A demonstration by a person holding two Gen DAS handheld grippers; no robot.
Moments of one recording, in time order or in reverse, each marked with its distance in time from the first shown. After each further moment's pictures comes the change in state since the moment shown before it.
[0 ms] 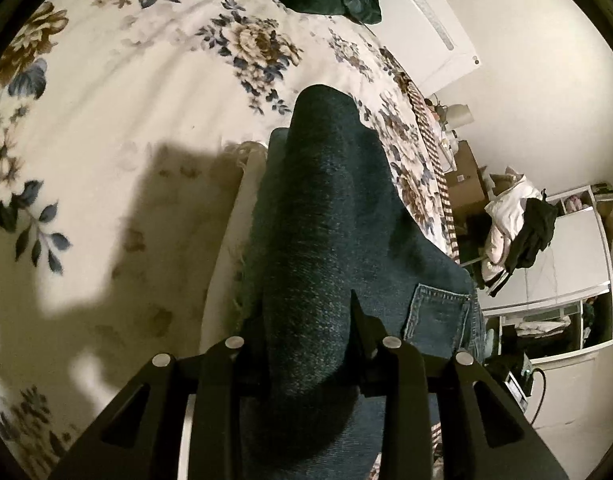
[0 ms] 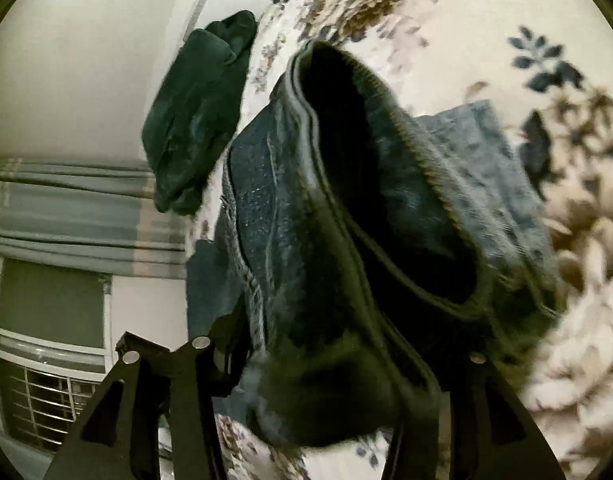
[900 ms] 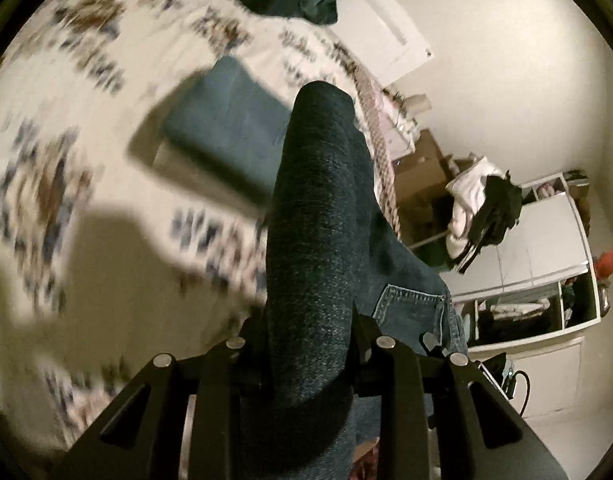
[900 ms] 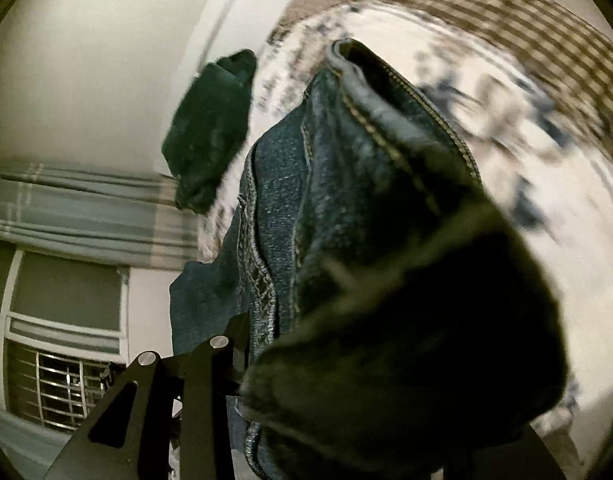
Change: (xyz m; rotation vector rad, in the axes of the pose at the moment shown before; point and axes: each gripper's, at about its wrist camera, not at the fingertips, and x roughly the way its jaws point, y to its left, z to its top) left arm -0.144 -0.132 -0.224 0.001 -0.056 -0.060; right arm -0.288 0.000 -0.199 0.011 -0.129 0.034
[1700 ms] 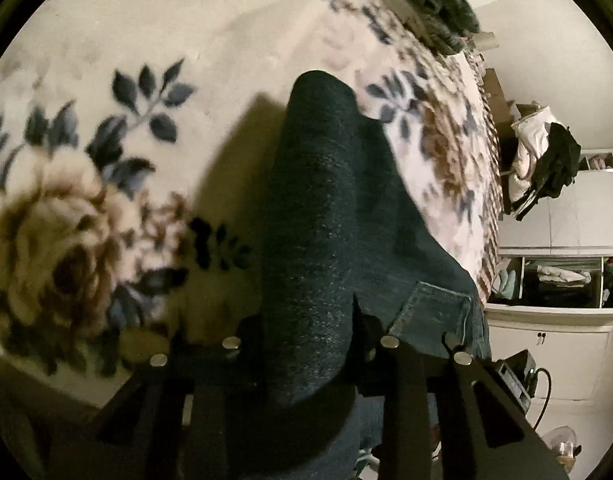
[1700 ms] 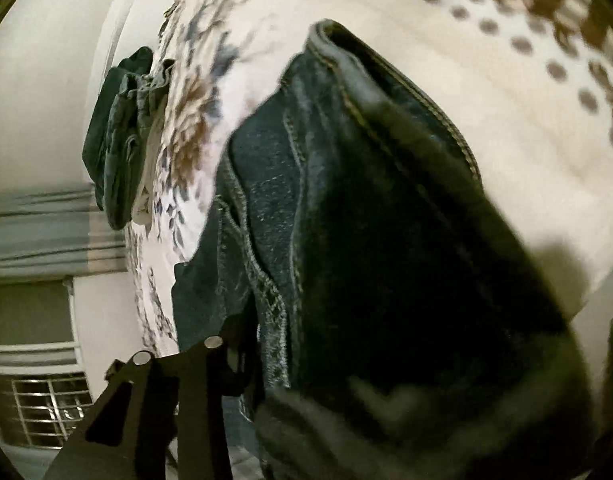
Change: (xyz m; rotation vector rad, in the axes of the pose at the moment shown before) left arm 0.091 0.143 -0.271 -0.086 0.232 0.145; right arm -0.054 -0.295 -0.166 0.175 0.085 -0.188
